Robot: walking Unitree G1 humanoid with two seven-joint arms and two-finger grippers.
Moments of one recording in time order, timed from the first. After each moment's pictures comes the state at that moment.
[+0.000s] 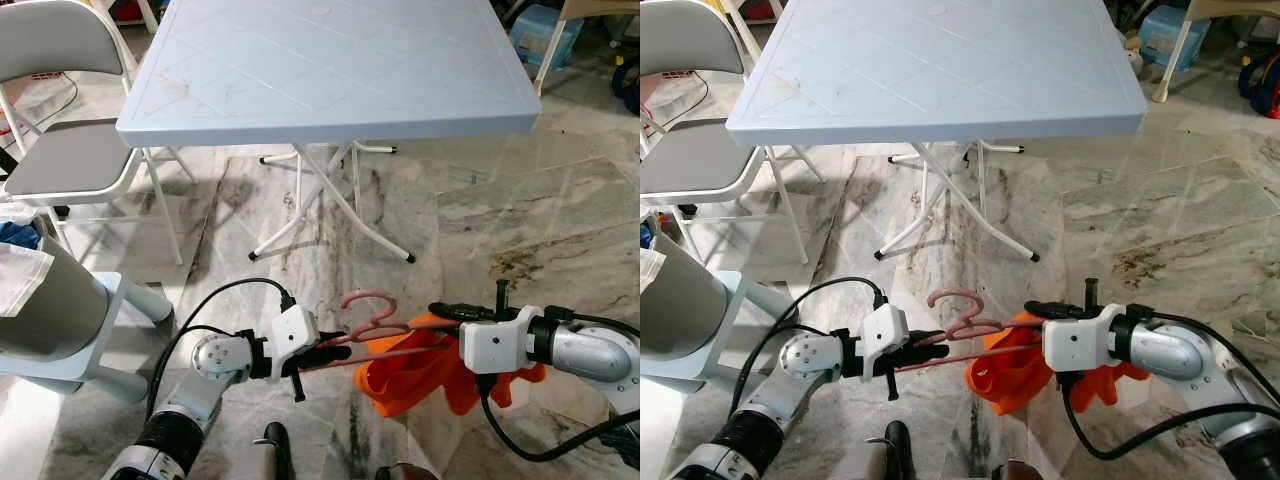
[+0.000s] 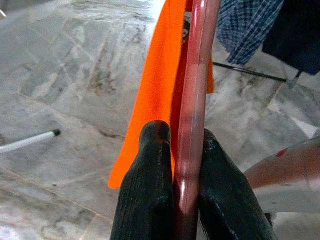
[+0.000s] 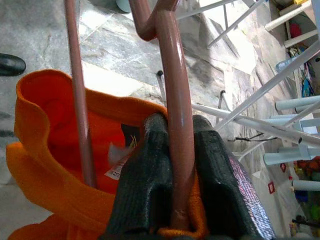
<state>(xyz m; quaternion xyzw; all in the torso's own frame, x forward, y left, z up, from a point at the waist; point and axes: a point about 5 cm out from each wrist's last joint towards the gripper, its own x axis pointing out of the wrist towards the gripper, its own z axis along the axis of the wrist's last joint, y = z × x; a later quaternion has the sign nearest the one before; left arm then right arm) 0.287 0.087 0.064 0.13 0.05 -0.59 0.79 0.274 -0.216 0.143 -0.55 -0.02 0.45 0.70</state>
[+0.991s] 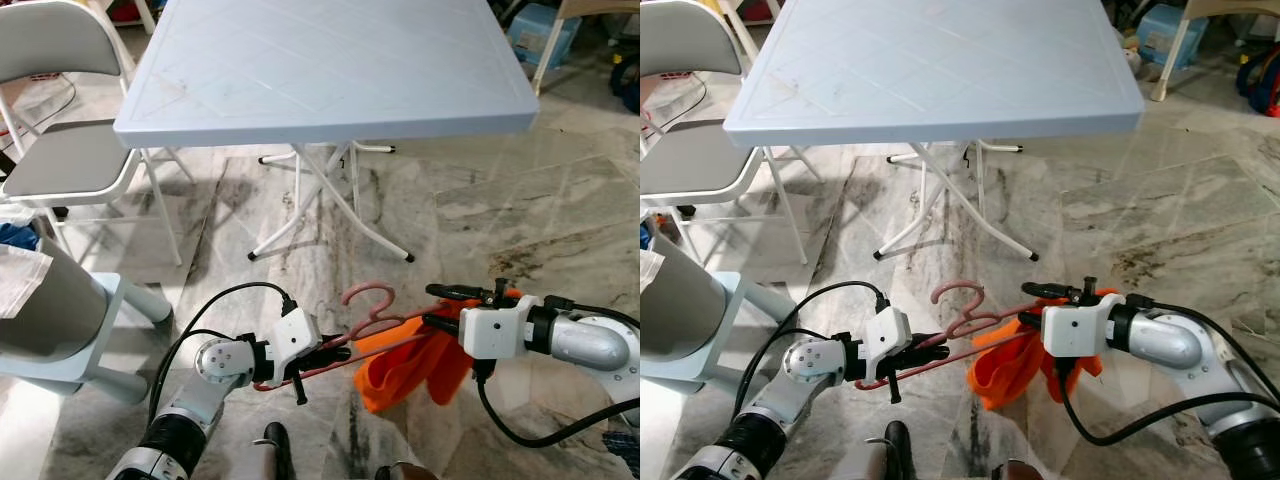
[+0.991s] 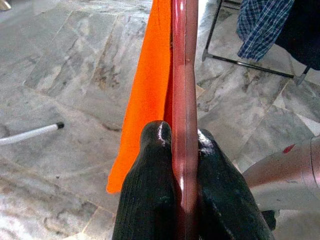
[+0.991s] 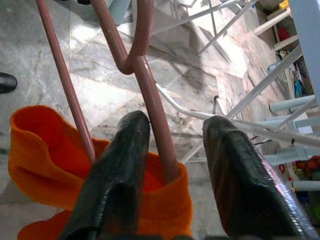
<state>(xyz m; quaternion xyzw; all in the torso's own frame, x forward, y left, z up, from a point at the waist) 0.288 0.091 0.058 0.15 0.06 -0.57 0.80 0.281 -0.213 0.152 -0.52 -0.04 0.45 0.72</state>
